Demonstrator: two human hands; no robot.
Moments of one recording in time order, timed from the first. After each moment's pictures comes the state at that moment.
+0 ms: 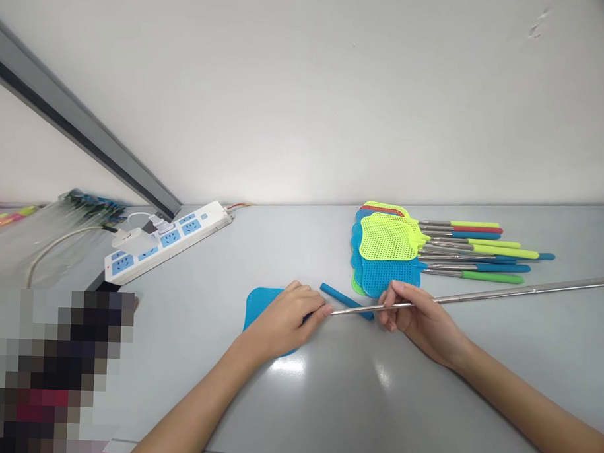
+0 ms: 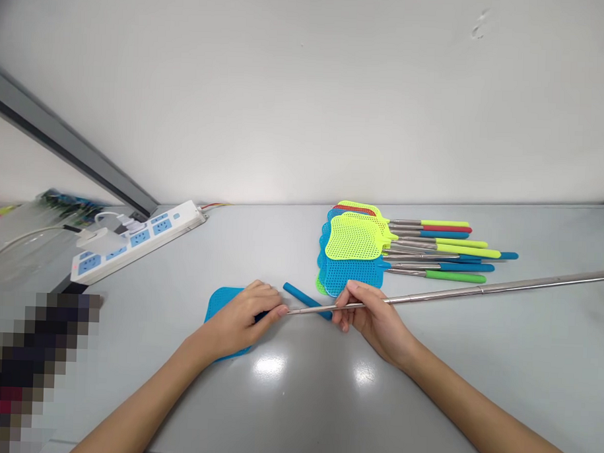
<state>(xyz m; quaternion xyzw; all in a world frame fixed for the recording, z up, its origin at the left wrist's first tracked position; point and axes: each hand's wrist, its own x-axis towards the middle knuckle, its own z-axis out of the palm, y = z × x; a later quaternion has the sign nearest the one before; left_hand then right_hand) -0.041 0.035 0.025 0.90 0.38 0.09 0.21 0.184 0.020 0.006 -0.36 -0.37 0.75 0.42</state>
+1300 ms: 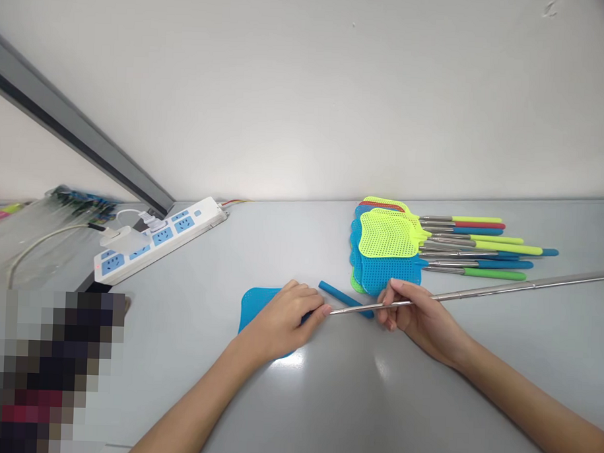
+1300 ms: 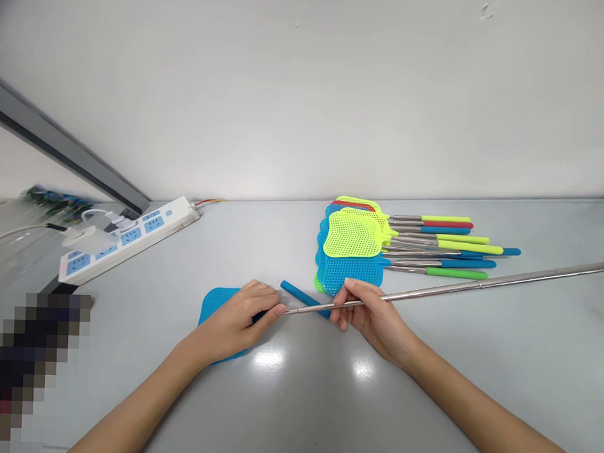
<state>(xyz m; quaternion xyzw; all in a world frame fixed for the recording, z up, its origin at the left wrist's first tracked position) -0.040 0.036 0.024 0.90 0.38 0.08 0.22 0.185 0.022 0.002 -0.36 -0.35 0.76 0.41</state>
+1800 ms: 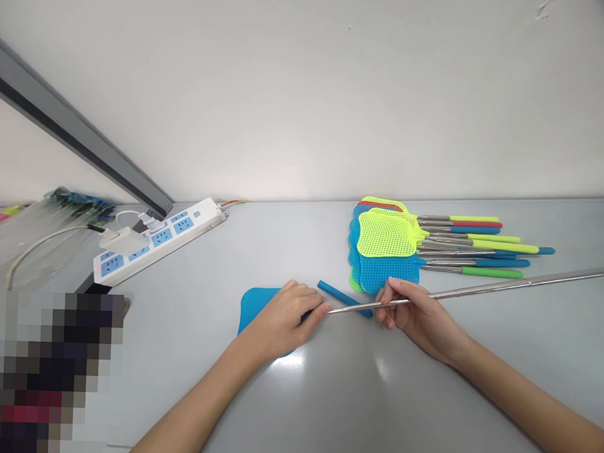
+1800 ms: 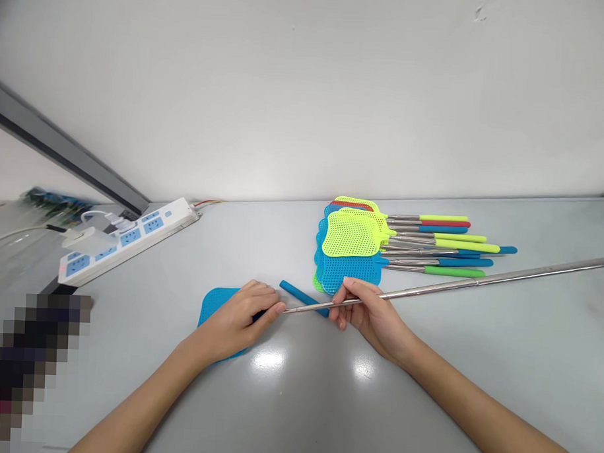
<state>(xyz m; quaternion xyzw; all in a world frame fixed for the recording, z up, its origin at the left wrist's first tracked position) -0.038 0.036 0.023 0.89 0.39 0.09 0.23 0.184 0.022 0.003 -0.37 -0.35 0.76 0.41</state>
